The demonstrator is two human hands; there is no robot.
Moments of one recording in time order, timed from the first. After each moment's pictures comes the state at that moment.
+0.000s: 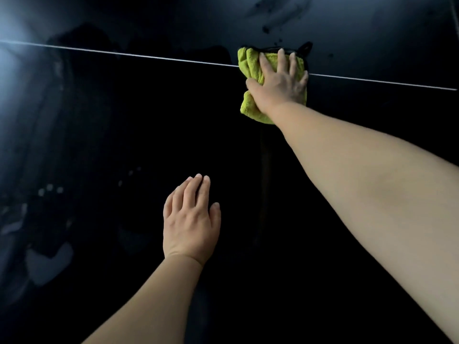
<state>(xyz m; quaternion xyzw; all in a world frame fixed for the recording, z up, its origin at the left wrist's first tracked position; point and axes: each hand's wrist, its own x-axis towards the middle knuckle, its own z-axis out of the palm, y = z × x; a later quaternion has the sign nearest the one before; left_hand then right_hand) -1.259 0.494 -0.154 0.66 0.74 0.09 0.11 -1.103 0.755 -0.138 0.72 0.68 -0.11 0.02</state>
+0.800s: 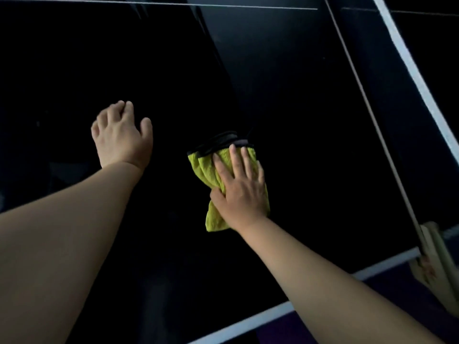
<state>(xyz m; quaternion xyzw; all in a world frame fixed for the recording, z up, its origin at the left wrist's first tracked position) -1.263 0.469 -0.137 0.70 0.68 0.17 0.16 -1.064 0.330 -0.126 0.73 0.66 -0.14 0.08</state>
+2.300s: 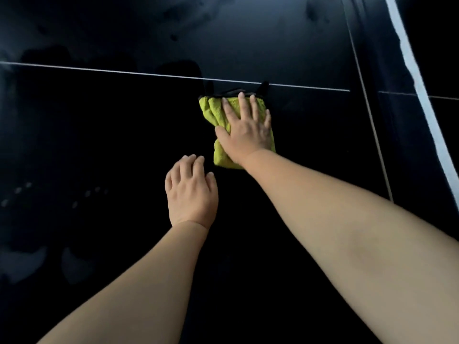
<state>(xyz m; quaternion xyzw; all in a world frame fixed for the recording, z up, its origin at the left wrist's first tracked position) -1.076 0.554 -0.150 0.63 0.75 0.17 0.14 -0.955 0.675 -0.139 0.69 0.72 -0.09 0.05</state>
